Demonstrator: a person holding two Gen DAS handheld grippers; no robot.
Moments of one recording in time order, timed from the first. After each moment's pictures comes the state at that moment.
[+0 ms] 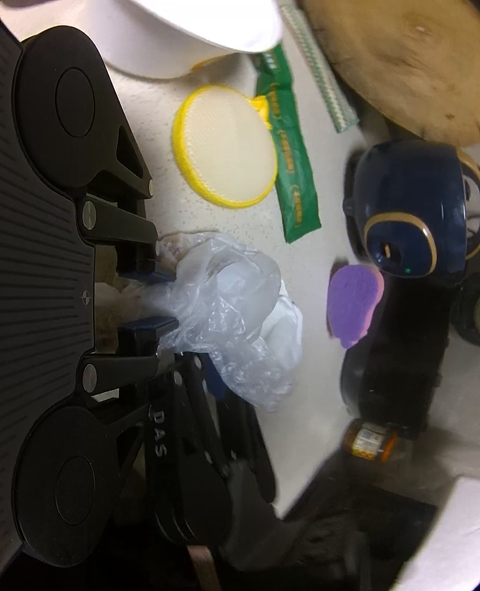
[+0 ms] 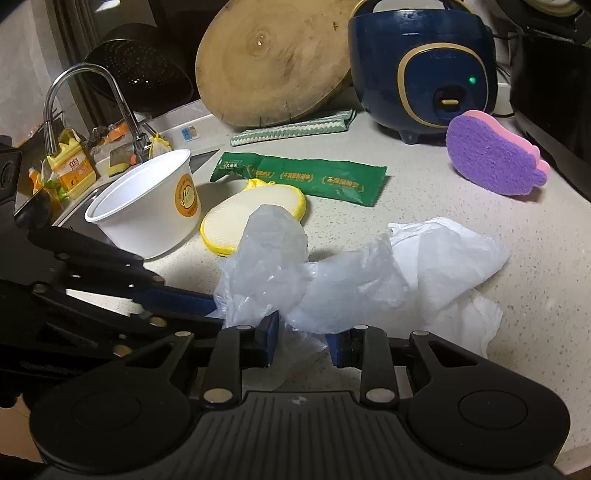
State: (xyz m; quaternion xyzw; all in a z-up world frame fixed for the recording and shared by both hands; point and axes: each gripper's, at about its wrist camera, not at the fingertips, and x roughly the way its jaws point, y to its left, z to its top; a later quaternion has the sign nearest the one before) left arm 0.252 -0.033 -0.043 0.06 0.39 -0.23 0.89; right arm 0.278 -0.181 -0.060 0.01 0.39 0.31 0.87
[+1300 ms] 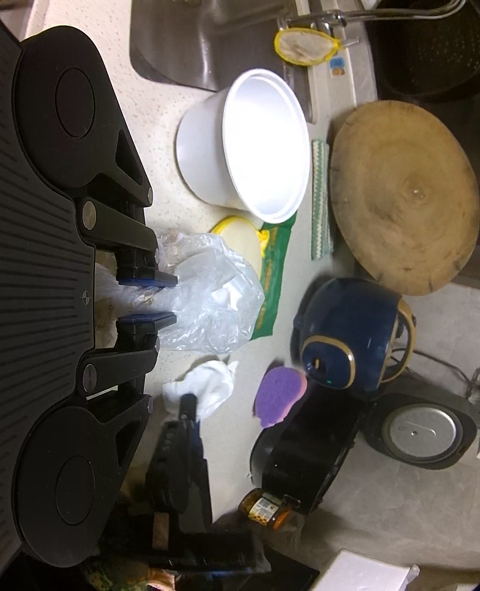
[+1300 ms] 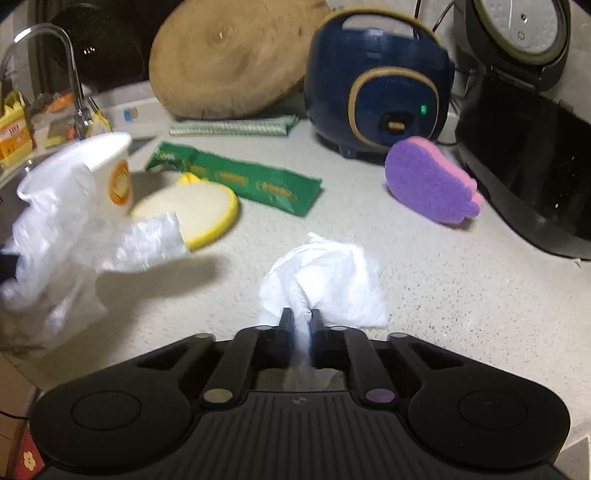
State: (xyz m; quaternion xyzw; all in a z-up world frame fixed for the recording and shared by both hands) left arm 0.172 0.030 -0.004 -0.08 0.32 -0.06 0.94; right arm 0.269 -0.173 -0.047 -0.07 0.35 0.22 0.91
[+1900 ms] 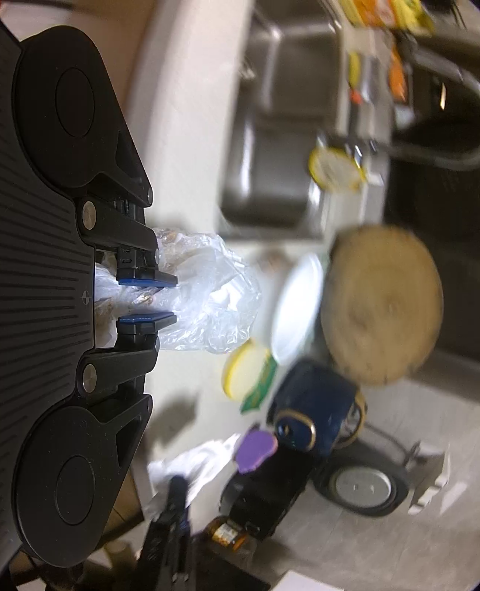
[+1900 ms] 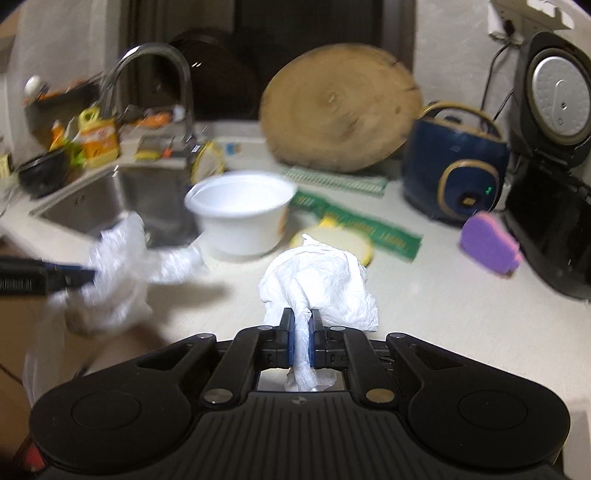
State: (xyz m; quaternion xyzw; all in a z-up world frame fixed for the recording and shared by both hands) left arm 0.016 0.145 -0.026 -0.16 0.29 0.03 0.94; right arm 0.120 -0.115 -0.002 -0.11 0.31 0.30 0.90
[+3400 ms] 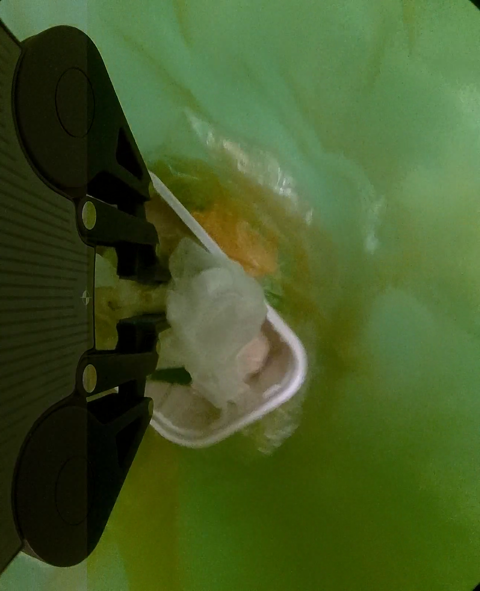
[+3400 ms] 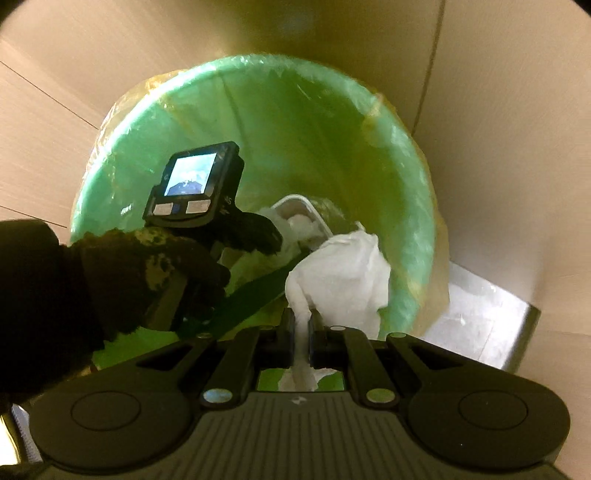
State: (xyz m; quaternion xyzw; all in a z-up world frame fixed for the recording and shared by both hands) left arm 0.060 0.166 -0.615 -0.32 0.67 0.15 0.66; right arm 0.078 -0.032 -0.394 -0.17 0.63 0.36 0.67
